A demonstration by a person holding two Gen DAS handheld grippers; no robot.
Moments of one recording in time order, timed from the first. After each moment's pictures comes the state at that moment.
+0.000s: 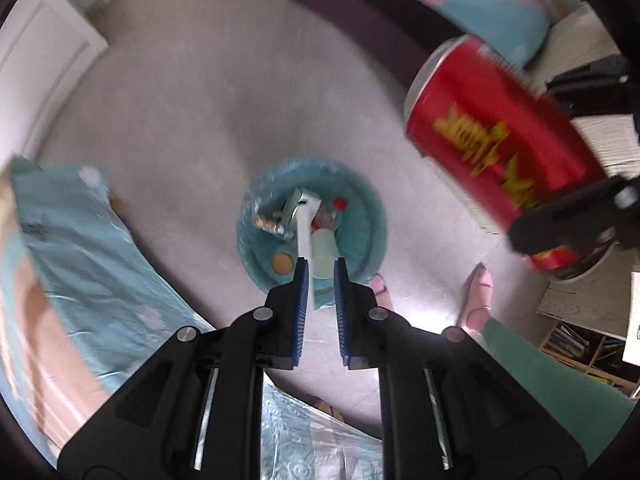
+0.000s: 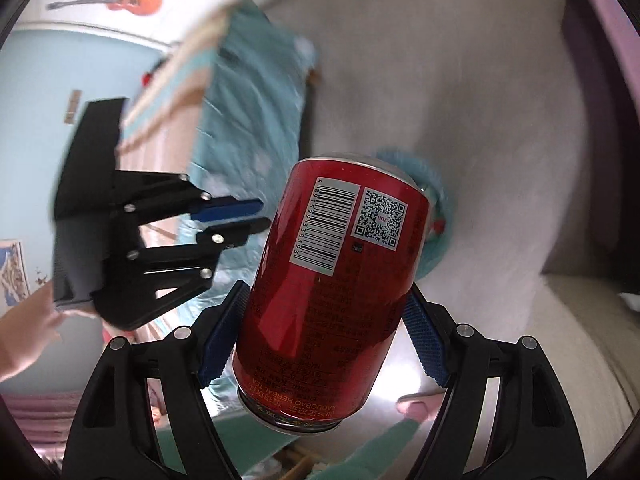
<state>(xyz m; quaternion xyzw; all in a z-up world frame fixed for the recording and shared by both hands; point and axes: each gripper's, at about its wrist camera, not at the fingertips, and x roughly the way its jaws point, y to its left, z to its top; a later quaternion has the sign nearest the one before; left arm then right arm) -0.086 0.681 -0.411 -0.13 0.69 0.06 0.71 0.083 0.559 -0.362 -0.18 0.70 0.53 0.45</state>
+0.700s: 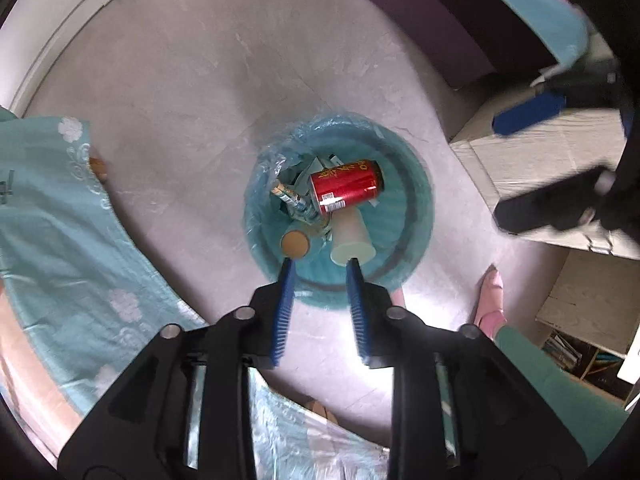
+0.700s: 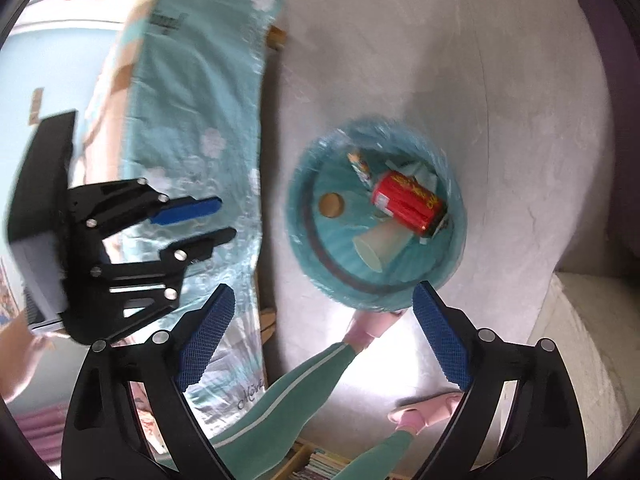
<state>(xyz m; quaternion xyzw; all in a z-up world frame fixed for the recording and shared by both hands) -0.123 0.712 -0.470 -0.17 0.70 0.08 0.69 0.071 0.627 -0.414 -0.22 0.70 0.52 0.44</state>
